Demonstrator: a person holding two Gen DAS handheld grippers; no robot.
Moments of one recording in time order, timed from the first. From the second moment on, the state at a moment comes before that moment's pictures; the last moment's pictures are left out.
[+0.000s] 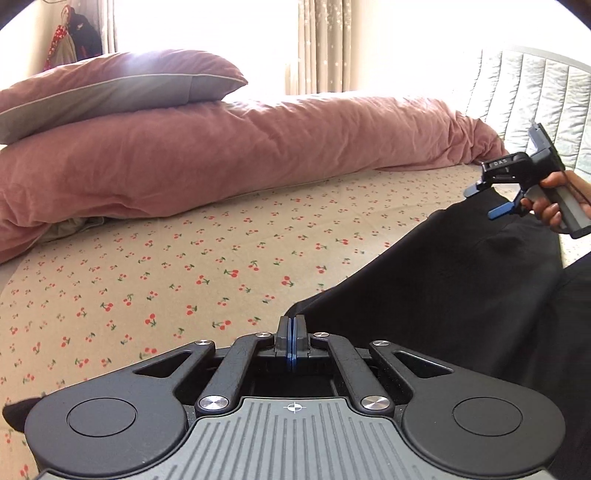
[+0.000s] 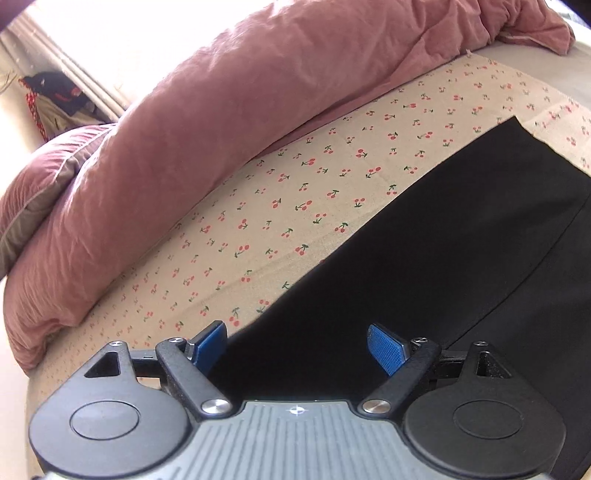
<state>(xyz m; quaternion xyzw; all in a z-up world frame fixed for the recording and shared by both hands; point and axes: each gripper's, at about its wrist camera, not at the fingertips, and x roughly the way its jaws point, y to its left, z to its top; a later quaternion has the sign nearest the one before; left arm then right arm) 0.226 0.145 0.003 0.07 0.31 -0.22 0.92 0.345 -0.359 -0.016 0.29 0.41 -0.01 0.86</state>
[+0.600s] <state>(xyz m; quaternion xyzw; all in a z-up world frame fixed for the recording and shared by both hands) 0.121 0.144 -0.006 -0.01 0.37 -0.20 0.91 0.221 -0.369 0.012 0.25 0.35 -0.01 0.90</state>
